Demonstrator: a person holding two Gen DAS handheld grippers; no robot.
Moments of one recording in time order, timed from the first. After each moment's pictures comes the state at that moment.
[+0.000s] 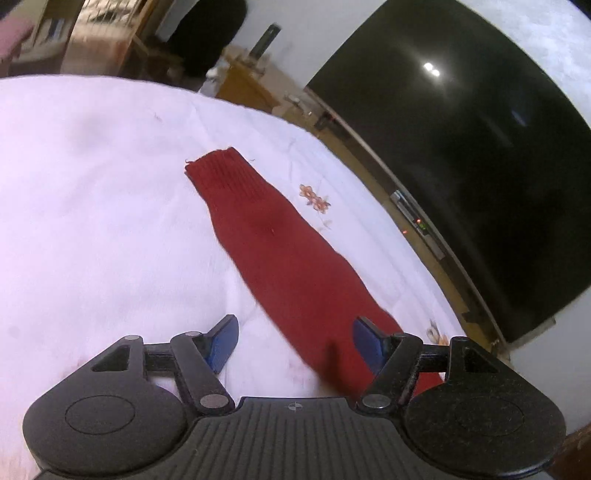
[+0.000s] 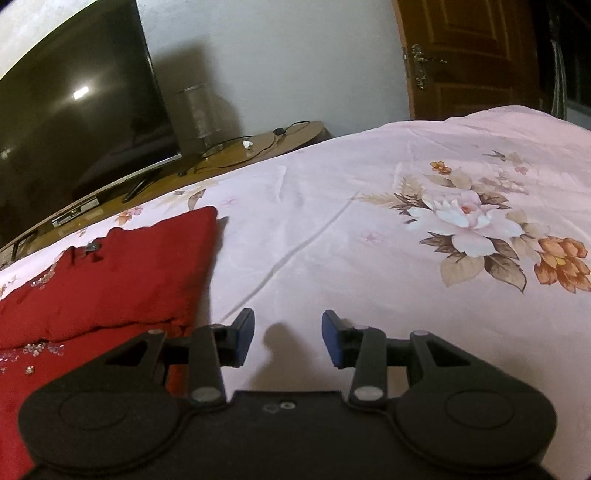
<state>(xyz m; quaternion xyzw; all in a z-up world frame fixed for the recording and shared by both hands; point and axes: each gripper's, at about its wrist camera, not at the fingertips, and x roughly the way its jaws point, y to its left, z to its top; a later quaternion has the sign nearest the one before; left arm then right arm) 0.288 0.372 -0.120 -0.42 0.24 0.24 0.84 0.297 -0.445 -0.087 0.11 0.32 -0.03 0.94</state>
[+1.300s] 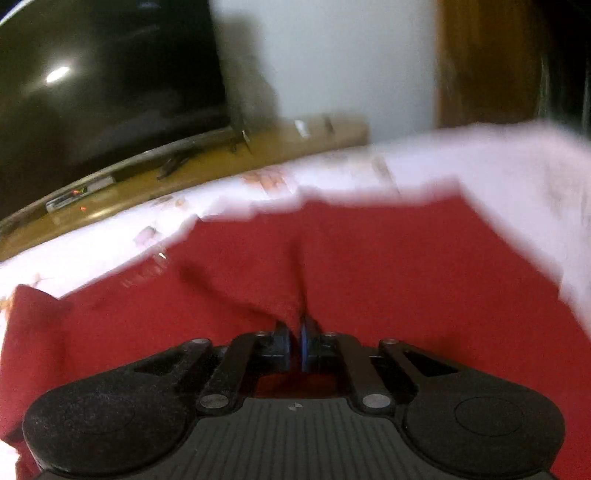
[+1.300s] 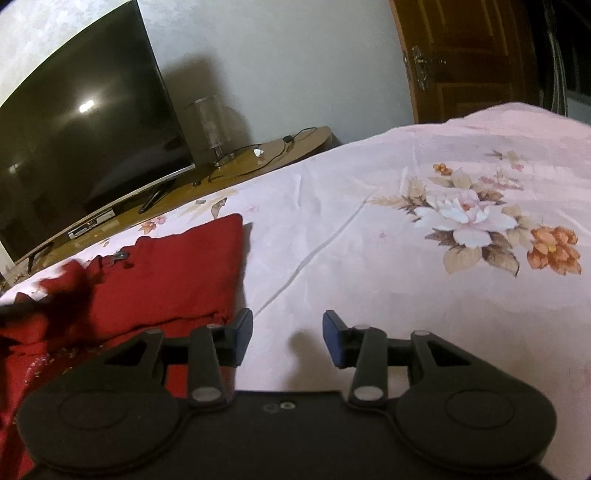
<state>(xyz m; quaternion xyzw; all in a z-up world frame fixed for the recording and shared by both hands) 0.357 -0.135 -0.082 0.14 0.32 -0.10 0.93 0.268 -0.433 -0.068 0.14 0.32 -0.02 0.94</state>
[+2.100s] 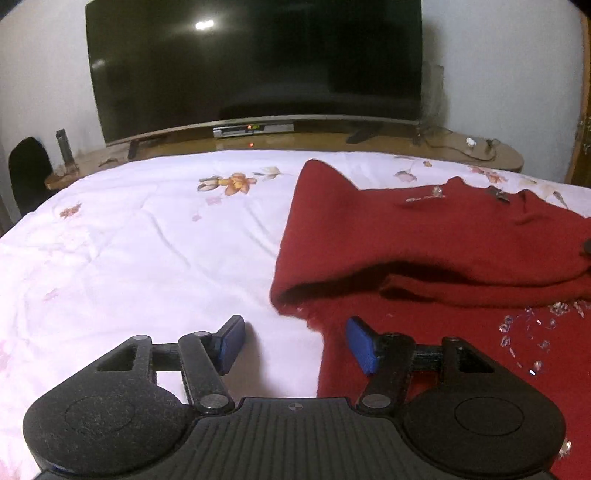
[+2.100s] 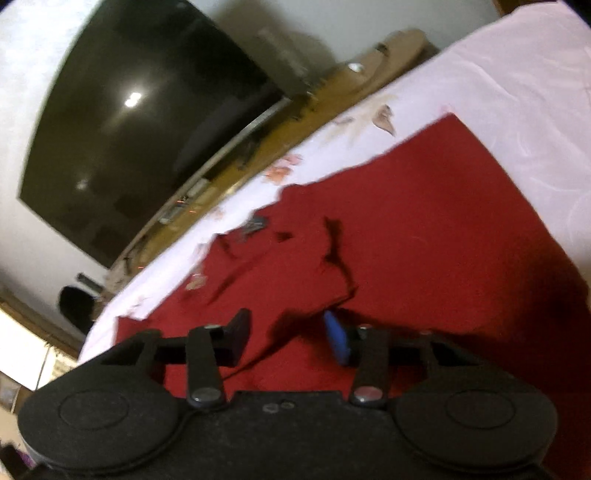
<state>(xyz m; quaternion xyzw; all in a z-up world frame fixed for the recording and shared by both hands) 0.266 0.075 -0.089 0.00 0.34 0.09 0.94 0.398 -0.311 -0.106 0.29 0.39 0.12 0.86</state>
